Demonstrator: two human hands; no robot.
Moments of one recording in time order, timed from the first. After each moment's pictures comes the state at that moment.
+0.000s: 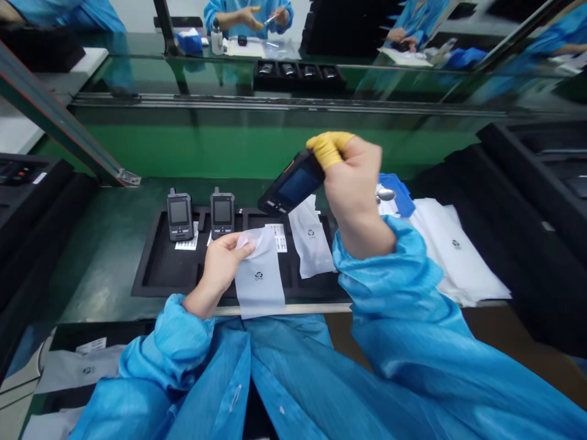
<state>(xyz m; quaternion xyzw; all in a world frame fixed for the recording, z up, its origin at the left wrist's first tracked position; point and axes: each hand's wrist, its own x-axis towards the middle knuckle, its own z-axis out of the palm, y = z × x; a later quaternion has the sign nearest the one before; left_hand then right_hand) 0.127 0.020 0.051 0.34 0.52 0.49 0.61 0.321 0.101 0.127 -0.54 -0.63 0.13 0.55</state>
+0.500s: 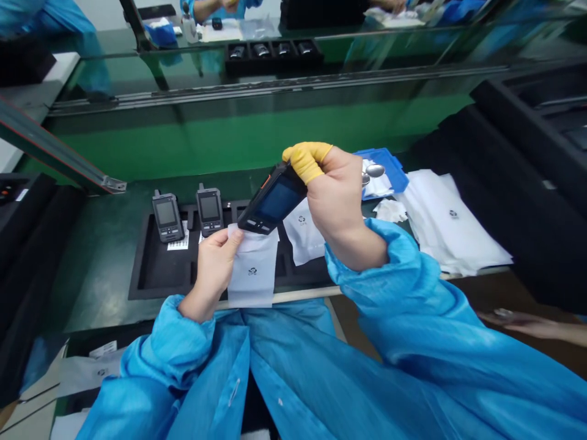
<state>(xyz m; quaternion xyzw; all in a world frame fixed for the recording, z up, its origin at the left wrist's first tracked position) 0.133 0.013 0.048 0.41 0.52 0.50 0.56 0.309 0.057 0.122 -0.49 -0.55 0.24 0.63</state>
